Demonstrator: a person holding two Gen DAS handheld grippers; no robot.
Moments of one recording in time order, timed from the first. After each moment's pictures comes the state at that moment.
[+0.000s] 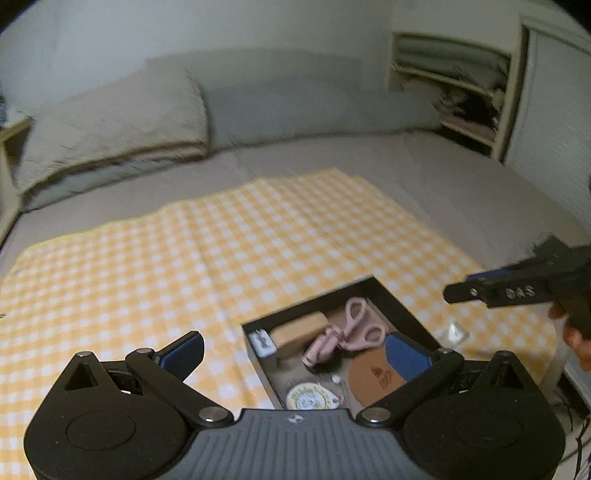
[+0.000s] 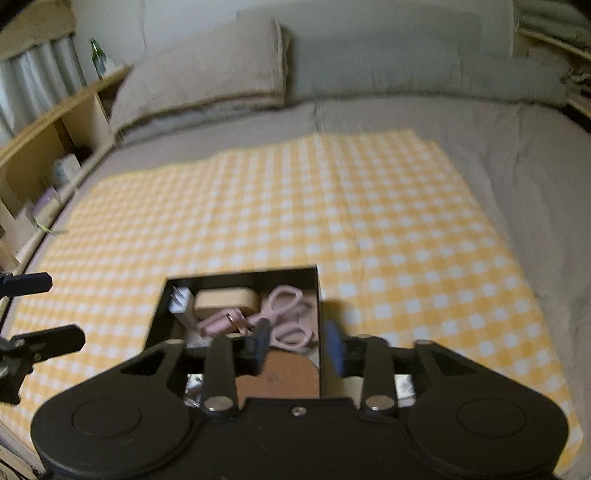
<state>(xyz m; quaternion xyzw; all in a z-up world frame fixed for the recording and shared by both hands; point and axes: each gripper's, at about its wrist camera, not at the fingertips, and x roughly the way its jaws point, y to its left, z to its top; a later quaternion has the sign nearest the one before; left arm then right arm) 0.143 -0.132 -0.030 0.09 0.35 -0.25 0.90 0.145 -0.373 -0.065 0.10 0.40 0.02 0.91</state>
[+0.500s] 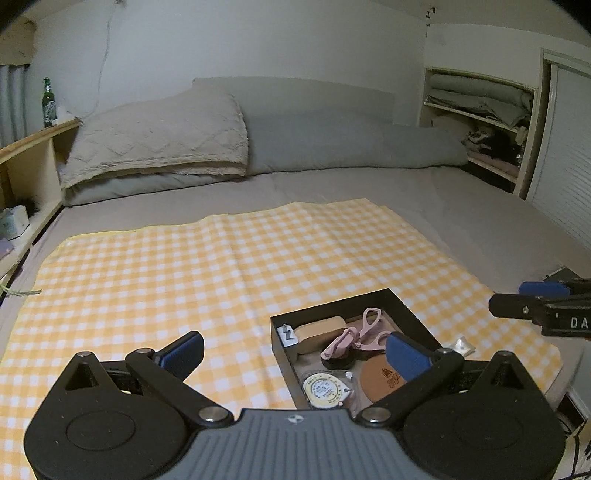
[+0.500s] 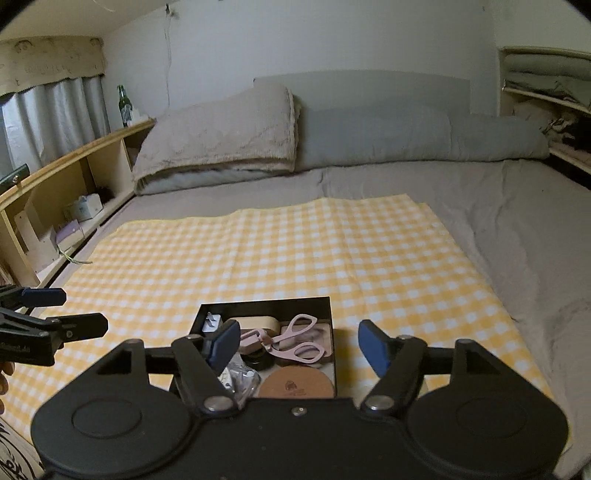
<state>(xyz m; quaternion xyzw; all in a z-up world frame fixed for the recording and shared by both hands) 0.088 -0.100 -0.020 0.06 0.31 -0.19 0.93 0.060 -0.348 -0.038 0.08 0.30 0.01 0.95</state>
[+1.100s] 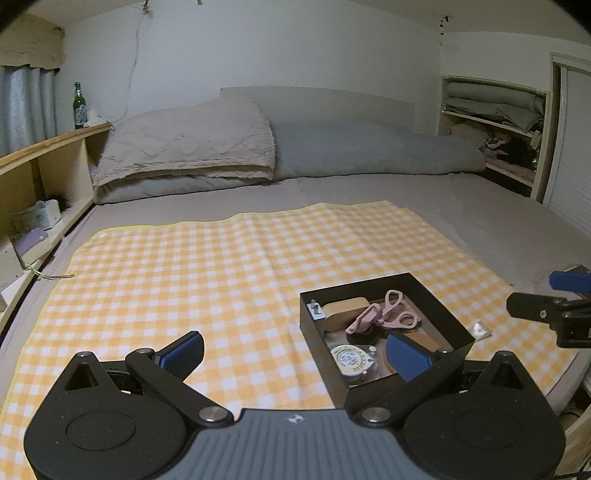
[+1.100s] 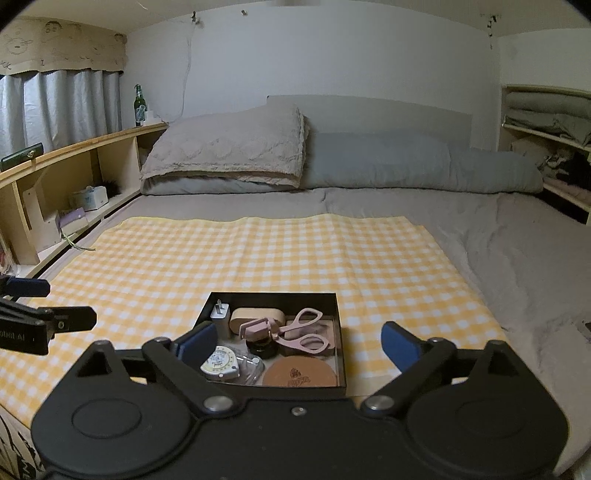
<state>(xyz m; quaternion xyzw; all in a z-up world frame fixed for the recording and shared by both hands) 0.039 -0.070 -0.036 0.06 0.29 -0.15 0.94 0.018 -0.312 -0.054 0.03 0.26 0.00 0.97</state>
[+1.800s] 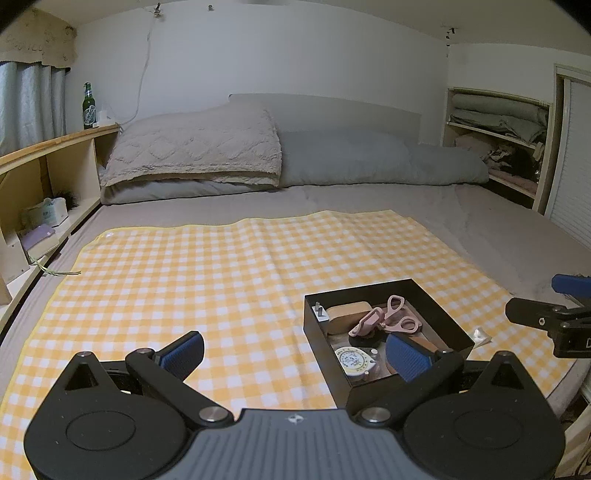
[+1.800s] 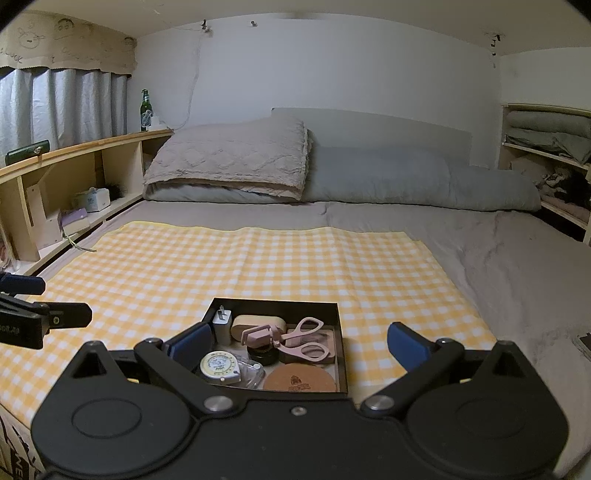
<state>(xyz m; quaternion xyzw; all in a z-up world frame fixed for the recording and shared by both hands) 0.029 -0.062 -0.034 0.04 0.27 -0.15 0.95 0.009 -0.303 -0.055 0.01 0.24 0.00 0.97</state>
